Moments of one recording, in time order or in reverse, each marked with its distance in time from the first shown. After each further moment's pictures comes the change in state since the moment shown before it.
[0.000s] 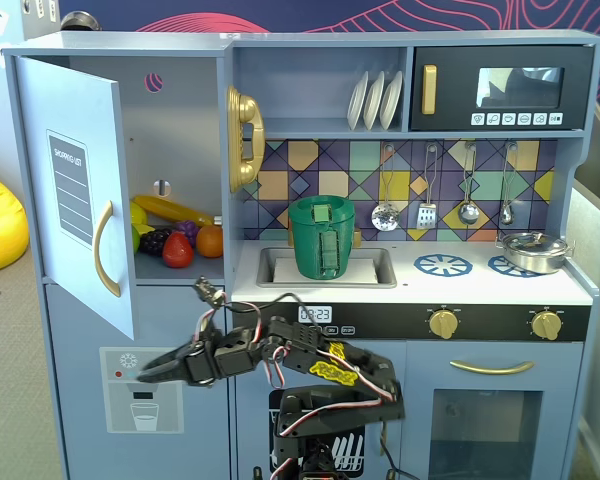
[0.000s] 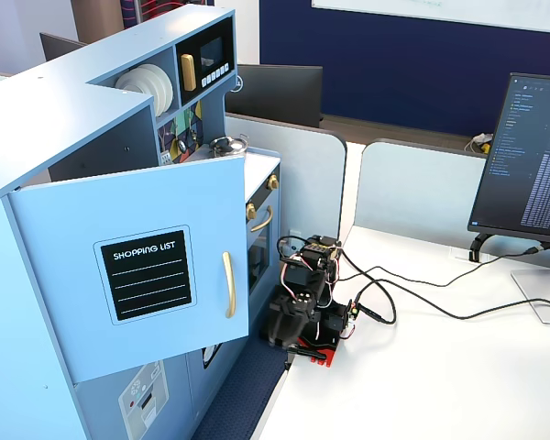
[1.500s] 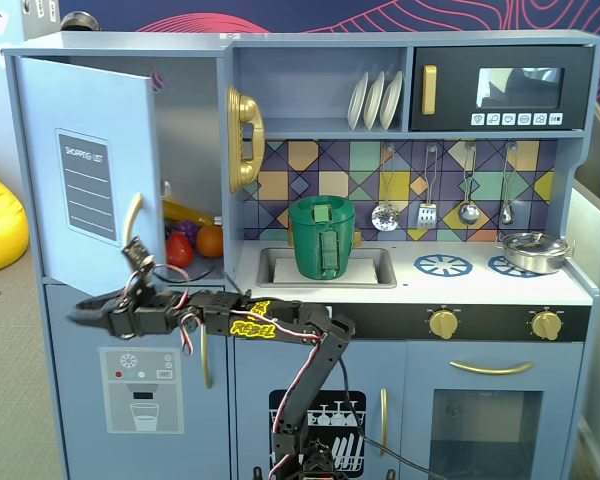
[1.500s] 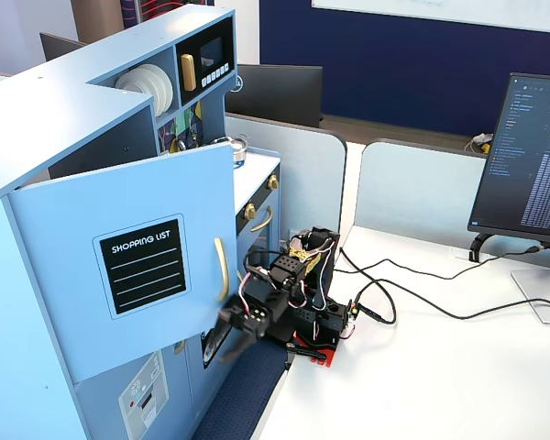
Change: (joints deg) arm 16.3 -46.9 -32.4 -27.0 -10.3
